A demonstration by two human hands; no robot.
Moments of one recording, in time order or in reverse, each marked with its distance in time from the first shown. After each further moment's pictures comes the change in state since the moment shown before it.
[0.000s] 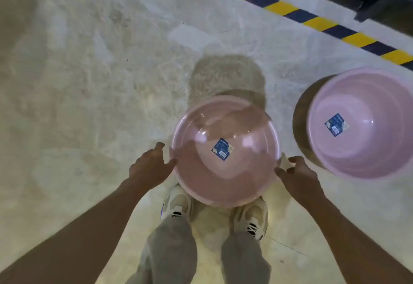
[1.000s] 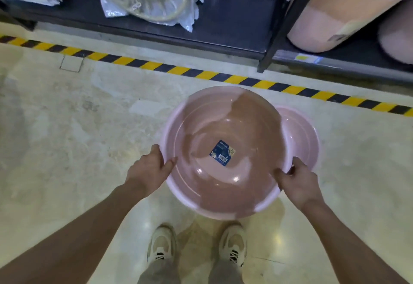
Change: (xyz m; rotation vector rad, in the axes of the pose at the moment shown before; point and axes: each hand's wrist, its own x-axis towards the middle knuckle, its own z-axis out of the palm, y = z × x) left_hand -0.095 0.179 -0.135 -0.011 0.119 0.302; right_hand -0.086 0.022 -0.174 0.387 0.320 -0.054
